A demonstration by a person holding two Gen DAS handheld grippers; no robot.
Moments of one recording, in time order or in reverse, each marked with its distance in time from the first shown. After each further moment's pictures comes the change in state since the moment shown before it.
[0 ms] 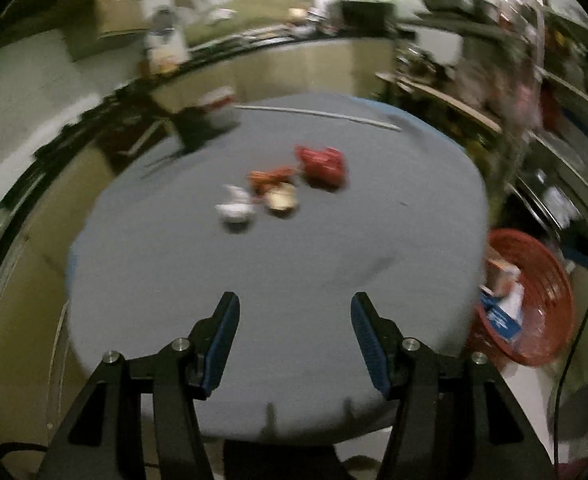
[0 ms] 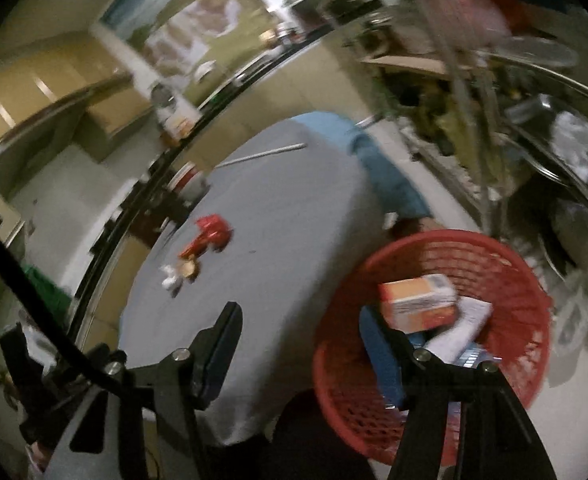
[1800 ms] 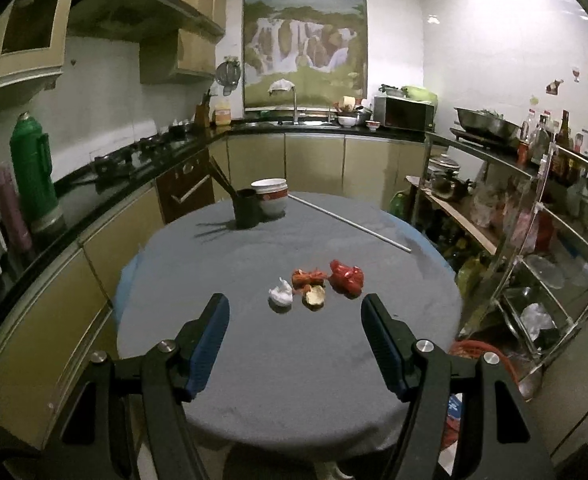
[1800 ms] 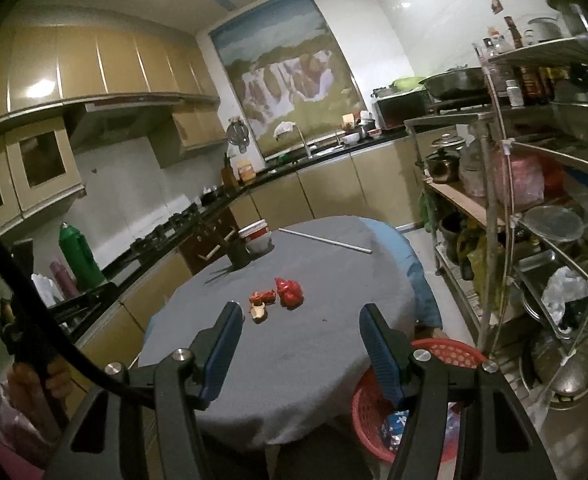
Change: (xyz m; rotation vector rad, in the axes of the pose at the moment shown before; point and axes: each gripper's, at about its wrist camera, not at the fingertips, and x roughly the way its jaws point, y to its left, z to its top) left arm -0.148 0.040 0.026 -0.222 -0.258 0.017; right arm -0.164 0.102 -0.013 -0.325 -0.295 0.044
